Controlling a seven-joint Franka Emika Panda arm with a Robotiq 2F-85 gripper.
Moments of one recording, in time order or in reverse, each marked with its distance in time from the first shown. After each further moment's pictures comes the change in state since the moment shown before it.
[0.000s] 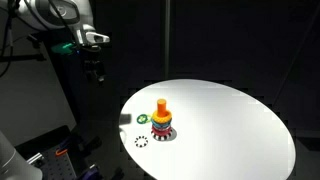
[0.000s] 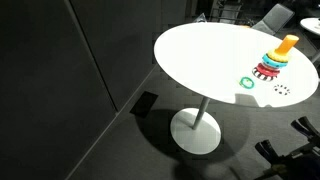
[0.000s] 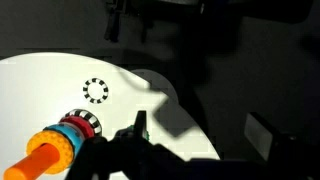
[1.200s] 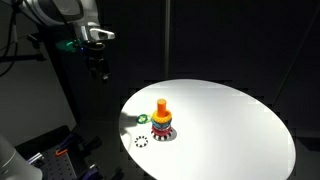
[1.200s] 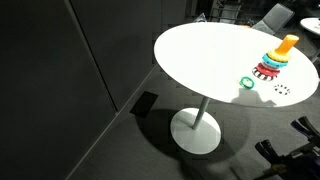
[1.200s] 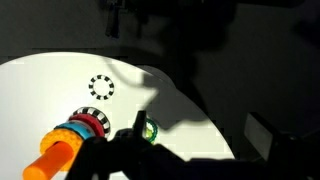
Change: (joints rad) arm -0.007 0.000 -0.069 0.027 0.000 0.000 0.000
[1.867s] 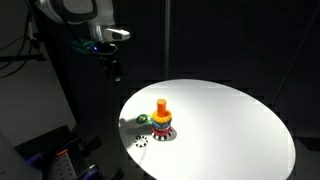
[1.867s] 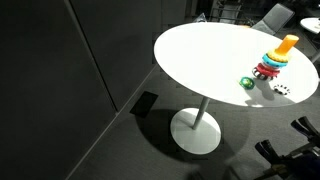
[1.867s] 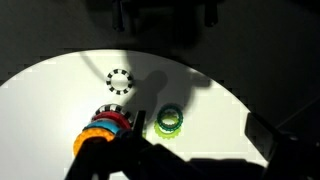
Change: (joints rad) arm -0.070 0.059 -0.110 0.047 0.003 0.049 -0.002
